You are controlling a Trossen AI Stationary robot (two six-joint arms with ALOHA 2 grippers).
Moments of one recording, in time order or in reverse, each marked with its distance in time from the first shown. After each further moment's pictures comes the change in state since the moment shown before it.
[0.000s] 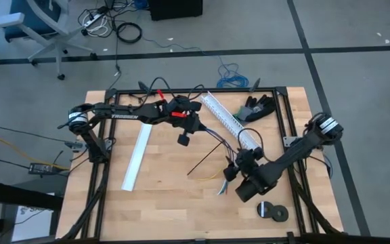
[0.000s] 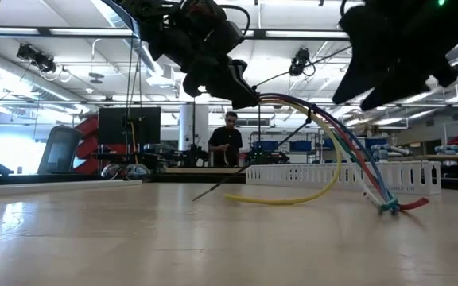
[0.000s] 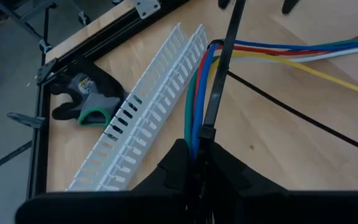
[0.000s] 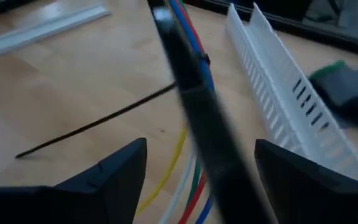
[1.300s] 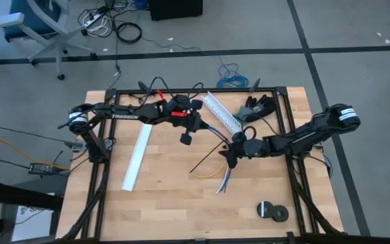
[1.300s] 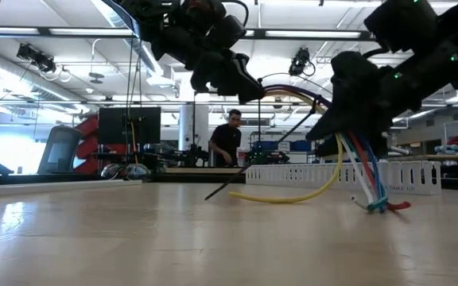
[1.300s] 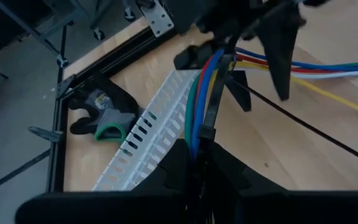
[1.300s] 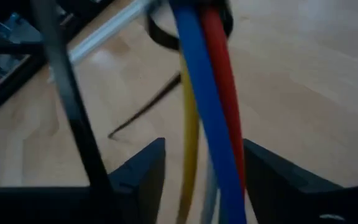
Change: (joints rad) left arm -0.001 0.001 0.001 0.078 -0.005 -0.008; right arm -0.438 -0.301 -0.651 1.413 -0.680 -0.843
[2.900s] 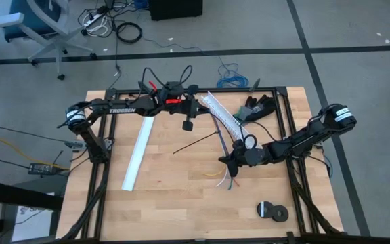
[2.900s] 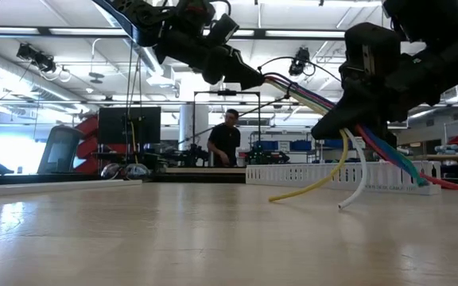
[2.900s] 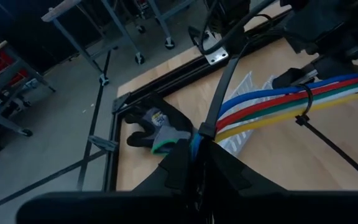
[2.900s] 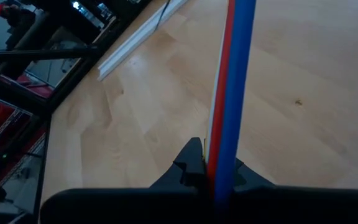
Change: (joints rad) left arm 0.151 -0.024 0.002 0.175 0.046 -0.049; right arm 0.167 0.062 0.002 0.073 0.008 0.156
